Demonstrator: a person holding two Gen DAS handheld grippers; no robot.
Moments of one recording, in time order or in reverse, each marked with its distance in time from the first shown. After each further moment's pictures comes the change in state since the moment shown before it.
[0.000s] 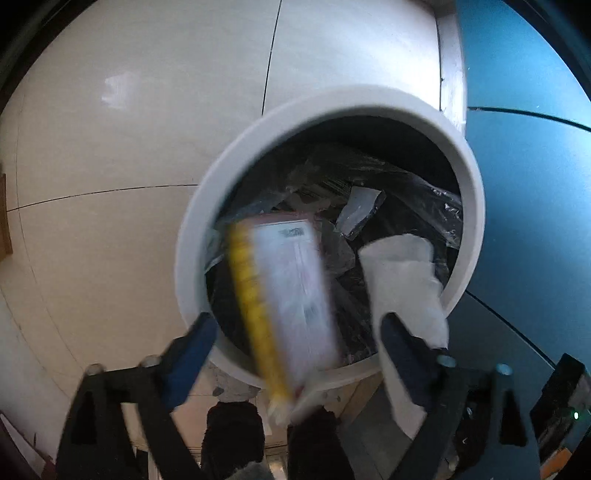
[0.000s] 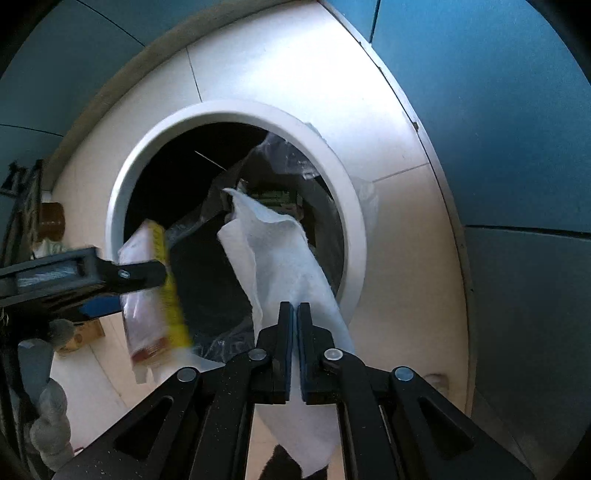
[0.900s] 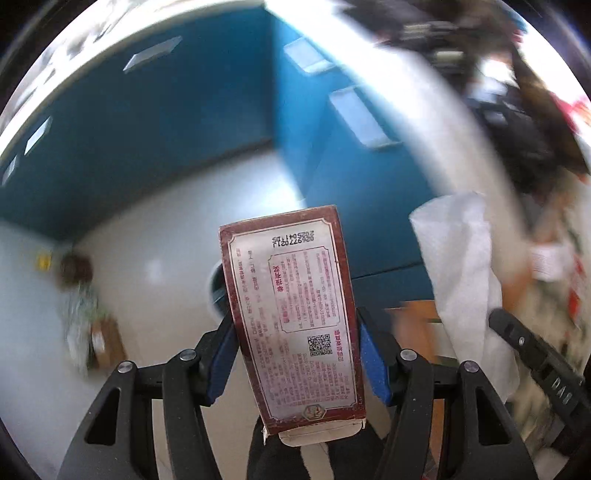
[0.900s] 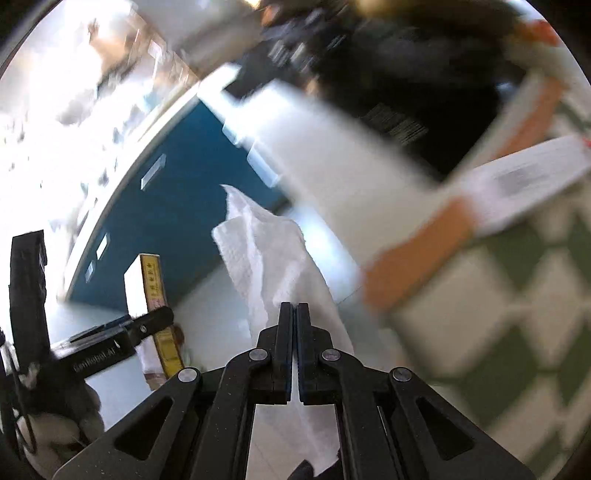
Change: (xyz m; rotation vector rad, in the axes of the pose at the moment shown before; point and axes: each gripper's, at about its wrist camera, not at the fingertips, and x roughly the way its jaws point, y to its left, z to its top) left arm -0.379 -0.274 -0.269 0.458 -0.483 0.215; right arm -0.510 -0.130 -0.154 0.159 -0.466 0.271
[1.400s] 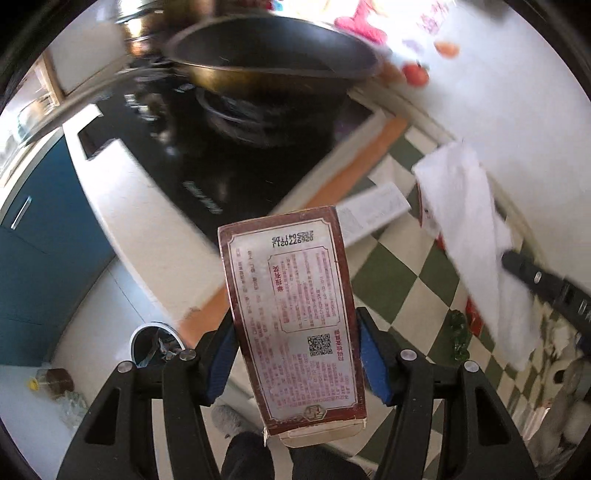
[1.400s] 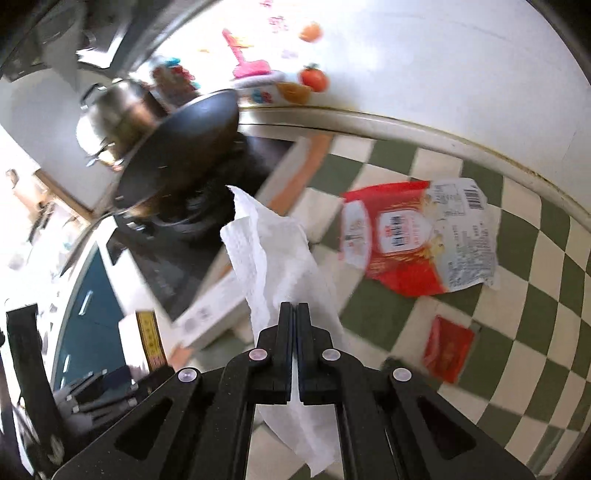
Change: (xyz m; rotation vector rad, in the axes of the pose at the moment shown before) left arm -0.098 -0.343 -0.037 0.474 -0.108 -0.167; right arm -0.268 -0.249 0.012 0.342 -0.333 -0.192
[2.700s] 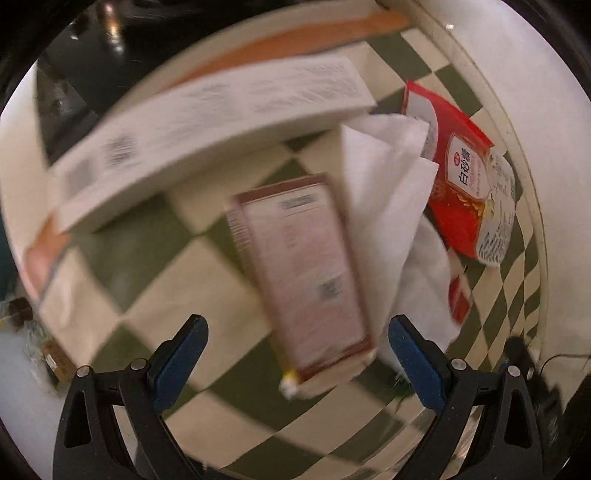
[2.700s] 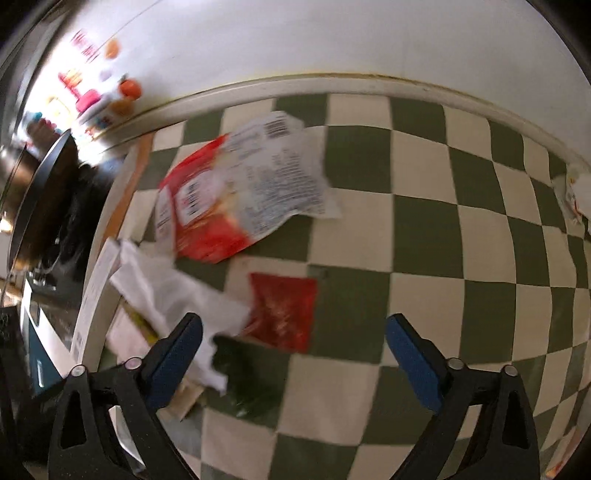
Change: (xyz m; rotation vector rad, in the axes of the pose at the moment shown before) left arm 0.172 -0.122 0.006 -0.157 0.376 -0.076; right arm 0.001 -0.188 -0.035 0.371 0.029 -0.302
